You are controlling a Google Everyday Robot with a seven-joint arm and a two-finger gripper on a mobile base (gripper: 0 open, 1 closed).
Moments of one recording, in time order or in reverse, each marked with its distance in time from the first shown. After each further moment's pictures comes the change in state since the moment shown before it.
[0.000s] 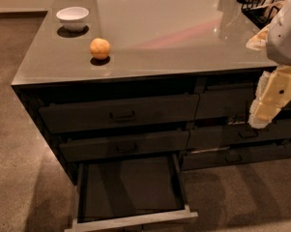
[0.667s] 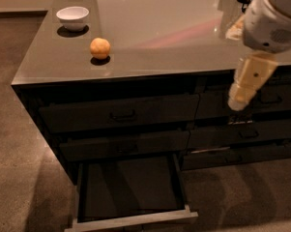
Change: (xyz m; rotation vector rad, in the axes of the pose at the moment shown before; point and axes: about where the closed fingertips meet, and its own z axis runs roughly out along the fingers) arm -0.028 -0.031 0.014 -0.001 -0.029 -0.049
